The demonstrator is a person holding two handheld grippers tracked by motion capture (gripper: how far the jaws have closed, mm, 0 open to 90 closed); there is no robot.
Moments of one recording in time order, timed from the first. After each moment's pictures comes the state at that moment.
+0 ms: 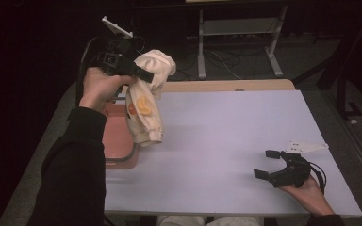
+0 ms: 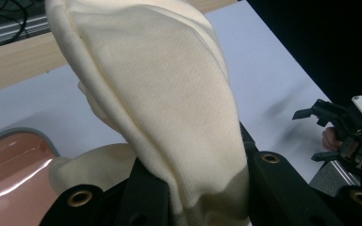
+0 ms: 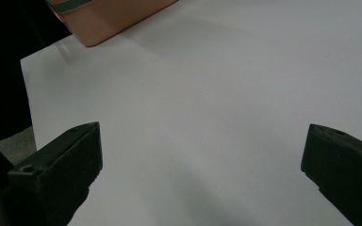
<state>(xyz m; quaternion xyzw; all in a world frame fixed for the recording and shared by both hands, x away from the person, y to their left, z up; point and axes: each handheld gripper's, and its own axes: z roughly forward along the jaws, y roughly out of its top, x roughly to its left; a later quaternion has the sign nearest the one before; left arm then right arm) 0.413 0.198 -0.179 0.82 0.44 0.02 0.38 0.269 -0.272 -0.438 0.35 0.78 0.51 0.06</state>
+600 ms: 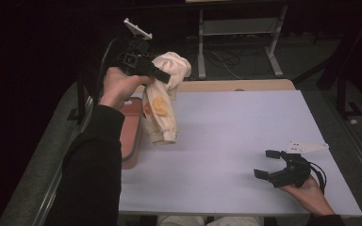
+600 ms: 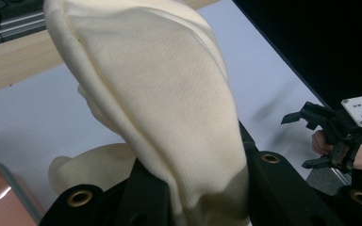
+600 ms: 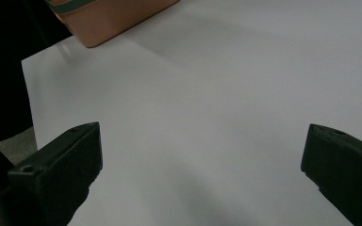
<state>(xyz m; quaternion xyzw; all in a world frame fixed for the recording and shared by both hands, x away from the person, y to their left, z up) 0.423 0.162 -0.189 0.83 0.42 0.00 0.38 0.269 -0.273 -0.438 0.35 0.78 0.51 0.06</state>
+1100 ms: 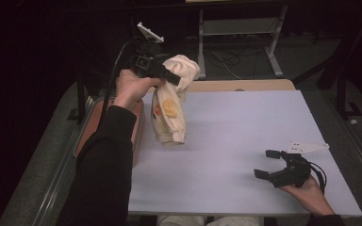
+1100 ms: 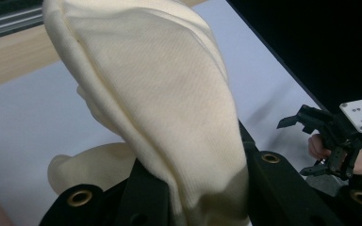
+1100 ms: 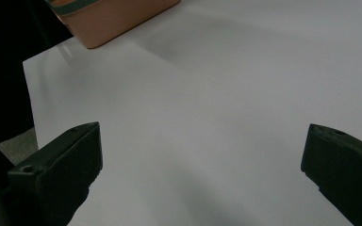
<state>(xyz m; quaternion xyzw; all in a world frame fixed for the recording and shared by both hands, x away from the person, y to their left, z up) 0.433 0.139 -0.204 0.83 0.41 -0.02 0.38 0.269 -0.274 -0.438 0.35 0.78 0.52 0.06</state>
